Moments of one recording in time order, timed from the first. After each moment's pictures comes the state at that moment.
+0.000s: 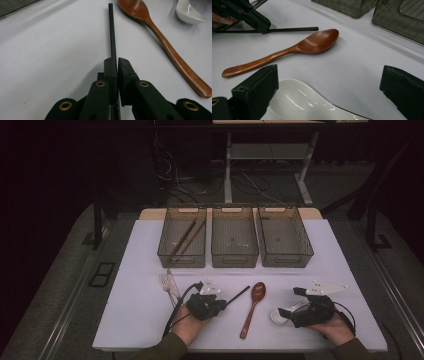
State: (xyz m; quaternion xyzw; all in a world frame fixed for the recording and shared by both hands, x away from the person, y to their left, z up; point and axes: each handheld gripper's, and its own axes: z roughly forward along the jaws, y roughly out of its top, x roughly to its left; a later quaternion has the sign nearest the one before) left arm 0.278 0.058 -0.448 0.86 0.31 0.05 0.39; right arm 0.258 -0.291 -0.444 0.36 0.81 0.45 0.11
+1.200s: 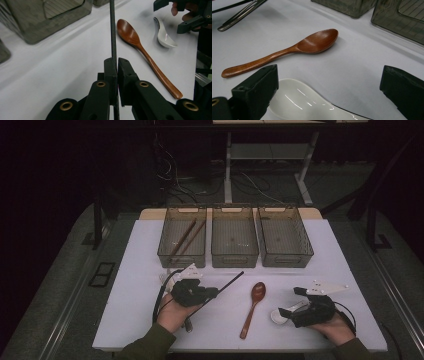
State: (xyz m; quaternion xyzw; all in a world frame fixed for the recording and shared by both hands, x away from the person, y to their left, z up) left arm 0.298 0.099 -0.411 0.84 0.31 0.02 0.45; right arm 0.258 -0.292 -0.444 0.37 0.81 0.45 0.10
